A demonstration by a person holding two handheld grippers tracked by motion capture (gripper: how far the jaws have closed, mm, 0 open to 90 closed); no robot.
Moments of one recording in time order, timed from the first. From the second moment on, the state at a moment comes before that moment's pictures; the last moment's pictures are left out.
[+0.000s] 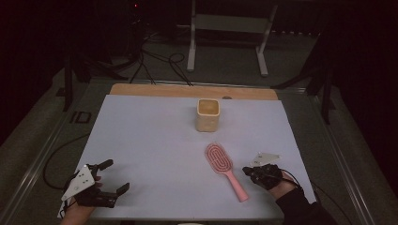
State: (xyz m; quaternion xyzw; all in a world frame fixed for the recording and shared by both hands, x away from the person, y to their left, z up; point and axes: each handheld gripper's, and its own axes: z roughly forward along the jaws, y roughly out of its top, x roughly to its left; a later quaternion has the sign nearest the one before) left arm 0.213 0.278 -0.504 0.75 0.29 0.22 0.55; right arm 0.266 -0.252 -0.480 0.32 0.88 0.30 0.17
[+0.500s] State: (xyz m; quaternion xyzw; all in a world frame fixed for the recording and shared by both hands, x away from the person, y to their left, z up) left arm 0.212 0.278 -0.503 0.75 0.29 0.22 0.56; right arm 0.261 -0.239 -0.440 0.36 0.86 0.33 0.17
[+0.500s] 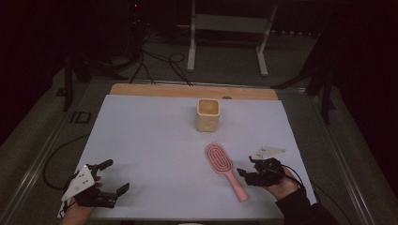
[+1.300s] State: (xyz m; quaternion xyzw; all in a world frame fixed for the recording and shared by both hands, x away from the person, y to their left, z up) left arm 0.212 0.278 -0.502 0.75 0.29 0.22 0.56; right arm 0.275 -0.204 -0.457 0.42 0.86 0.29 0.10
